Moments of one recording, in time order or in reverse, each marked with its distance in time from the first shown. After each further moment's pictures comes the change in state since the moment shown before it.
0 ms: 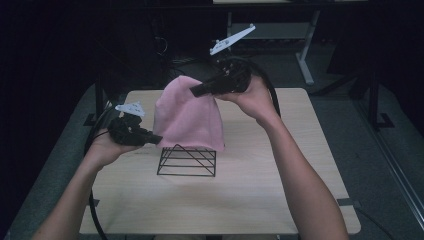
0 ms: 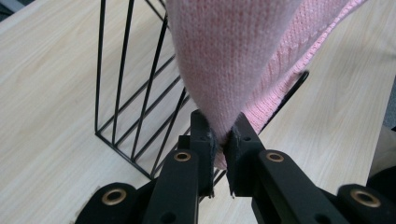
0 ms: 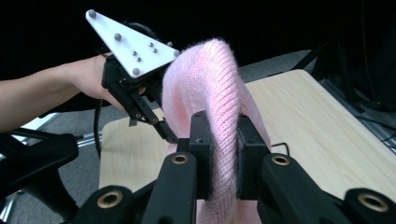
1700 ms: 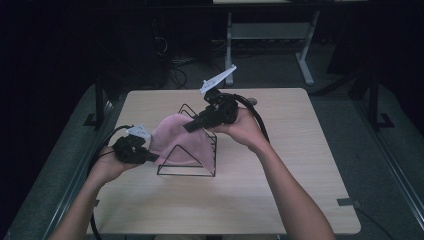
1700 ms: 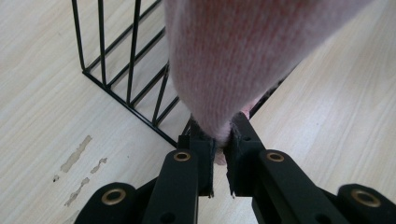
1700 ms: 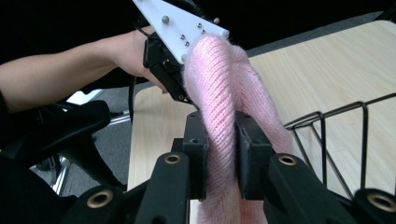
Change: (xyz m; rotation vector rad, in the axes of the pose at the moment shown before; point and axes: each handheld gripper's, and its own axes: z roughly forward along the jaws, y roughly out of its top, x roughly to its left) left arm 0.003 -0.050 0.041 0.144 0.056 0.025; right arm 0.006 -0.059 0.059 0.083 0.169 0.027
